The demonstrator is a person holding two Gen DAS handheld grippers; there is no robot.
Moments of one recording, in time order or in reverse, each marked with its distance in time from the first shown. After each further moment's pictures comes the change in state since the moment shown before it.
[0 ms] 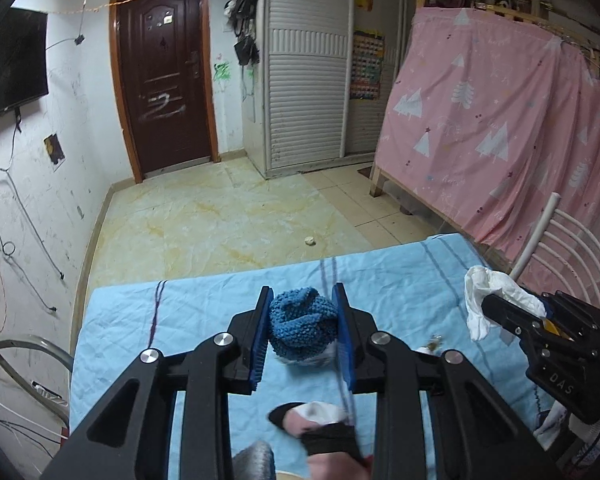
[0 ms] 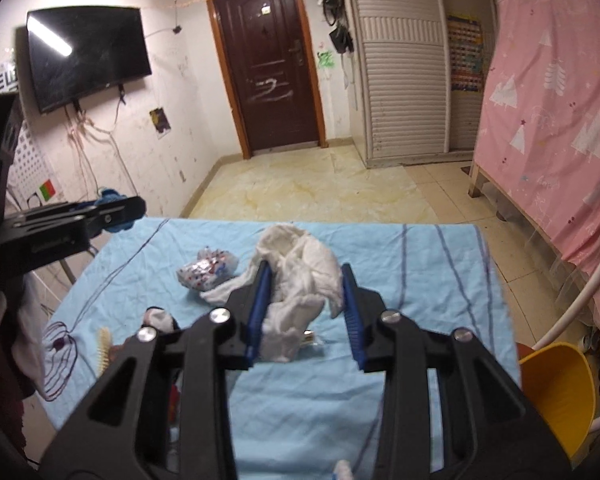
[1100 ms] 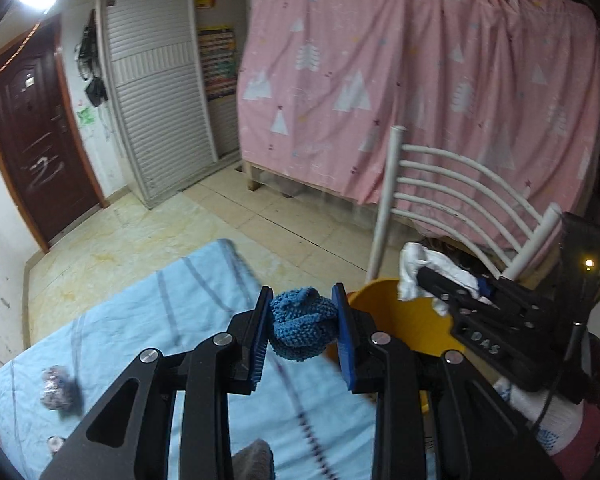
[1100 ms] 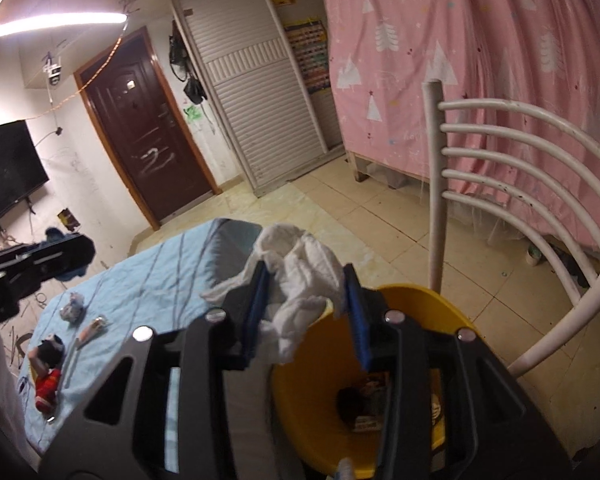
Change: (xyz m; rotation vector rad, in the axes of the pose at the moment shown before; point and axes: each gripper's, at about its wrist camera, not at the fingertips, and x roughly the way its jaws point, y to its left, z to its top) left arm 0.015 -0.303 -0.015 0.327 0.033 -0.289; right arm -0.096 -0.234 -0.080 0.374 -0.122 -0.268
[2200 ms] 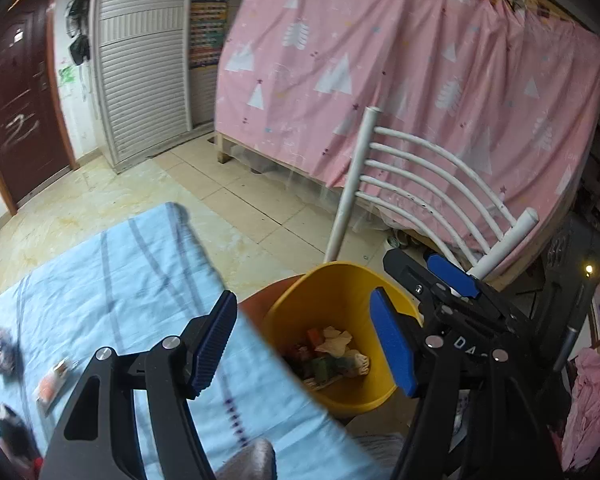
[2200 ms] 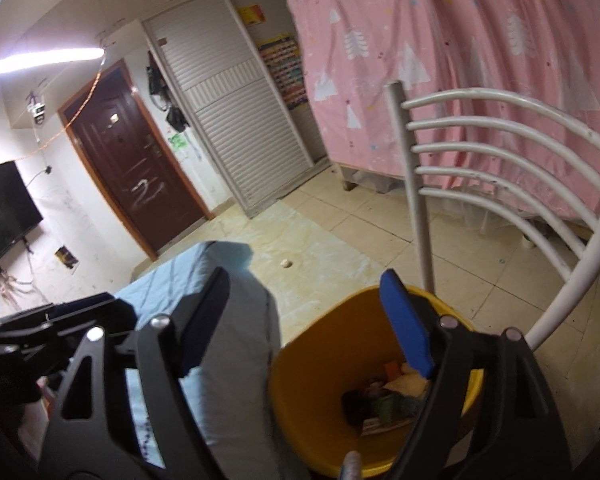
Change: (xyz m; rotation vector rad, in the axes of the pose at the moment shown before) left arm 0.017 -0.004 -0.016 -0.112 0.064 -0.123; right arm -0.014 -0.009 -0.005 0.091 -0.057 0.014
